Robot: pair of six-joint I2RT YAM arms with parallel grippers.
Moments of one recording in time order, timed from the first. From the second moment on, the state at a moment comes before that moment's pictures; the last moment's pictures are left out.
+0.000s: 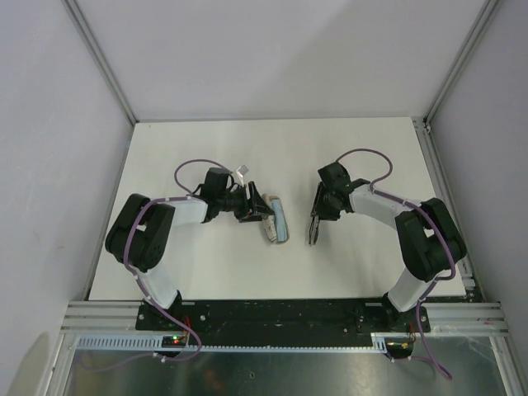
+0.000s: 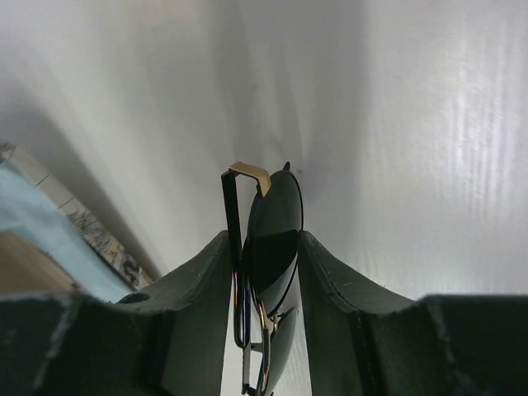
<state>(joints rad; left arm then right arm) -0.39 1.74 0.81 0.20 0.72 -0.72 0.48 1.68 1.02 -0.41 0.04 0.74</state>
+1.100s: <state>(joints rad) -0.42 1.81 0.87 0.18 0.72 -0.73 0.47 1.77 1.03 -0.19 -0.33 0.59</state>
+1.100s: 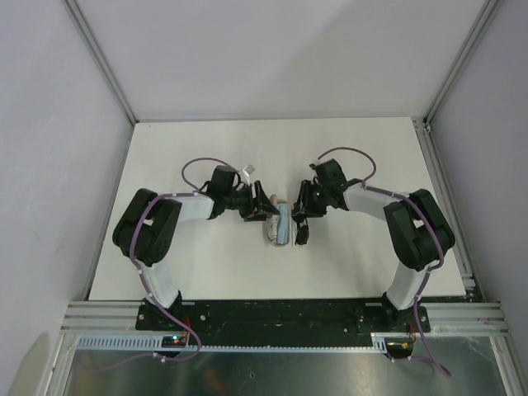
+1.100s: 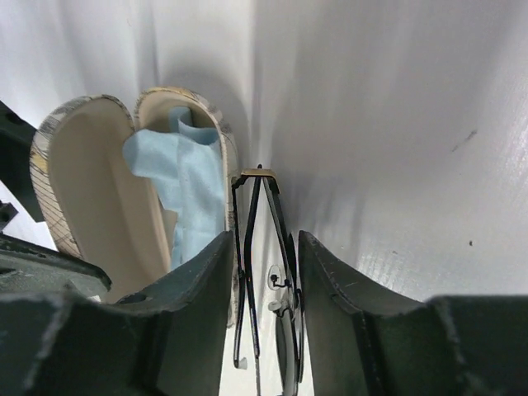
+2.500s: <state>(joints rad) -0.40 1.77 0.86 0.09 0.71 -0.71 0.44 1.57 0.83 -0.19 -0.37 0.75</state>
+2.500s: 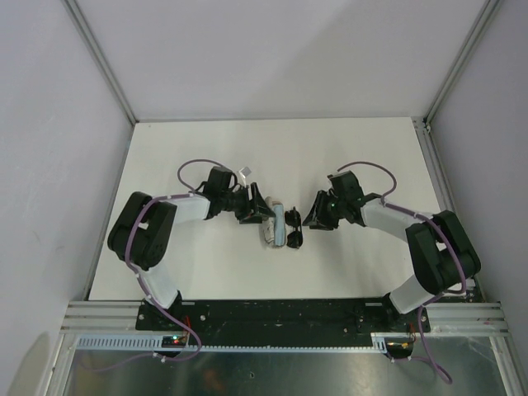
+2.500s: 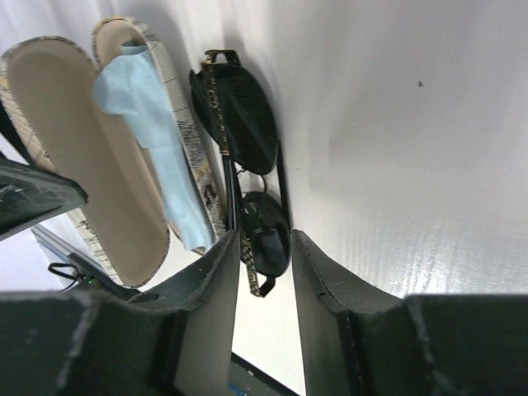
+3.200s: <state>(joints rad) -0.39 1.76 0.86 0.06 0.70 -0.69 0.48 1.69 0.85 -0.12 -0.34 0.70</state>
